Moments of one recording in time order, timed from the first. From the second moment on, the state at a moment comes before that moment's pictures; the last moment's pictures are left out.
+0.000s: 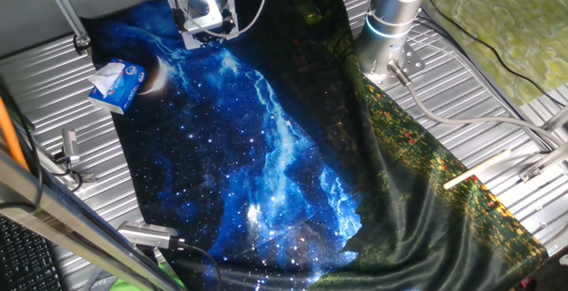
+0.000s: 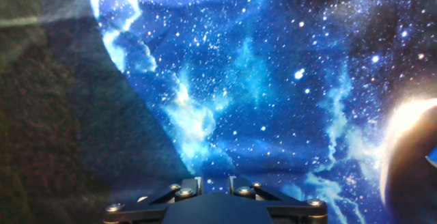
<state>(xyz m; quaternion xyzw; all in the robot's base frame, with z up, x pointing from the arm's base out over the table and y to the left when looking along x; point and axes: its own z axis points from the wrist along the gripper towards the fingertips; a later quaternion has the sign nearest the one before) 0.431 -0.218 0.071 0.66 -0.74 0.09 0.12</state>
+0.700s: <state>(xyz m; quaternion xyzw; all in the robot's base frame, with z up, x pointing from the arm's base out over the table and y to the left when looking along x) 0.434 -0.203 0.070 0.65 -0.75 0.09 0.12</state>
